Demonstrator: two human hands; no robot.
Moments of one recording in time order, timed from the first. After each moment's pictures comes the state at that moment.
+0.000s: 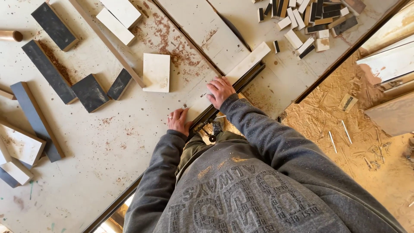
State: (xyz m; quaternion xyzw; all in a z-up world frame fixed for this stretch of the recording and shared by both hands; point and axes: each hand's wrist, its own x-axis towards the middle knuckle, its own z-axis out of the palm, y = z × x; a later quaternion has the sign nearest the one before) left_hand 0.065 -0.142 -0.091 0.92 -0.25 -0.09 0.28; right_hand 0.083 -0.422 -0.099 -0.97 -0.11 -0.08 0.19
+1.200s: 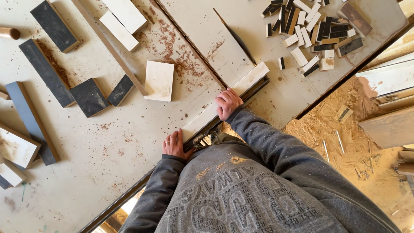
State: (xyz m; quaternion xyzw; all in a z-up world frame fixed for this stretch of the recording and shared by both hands) left_hand 0.022 -0.119 -0.067 0.95 -0.23 -0.10 0.15; right_hand 0.094 -0.442 -0.060 -0.95 -0.16 -0.14 0.22
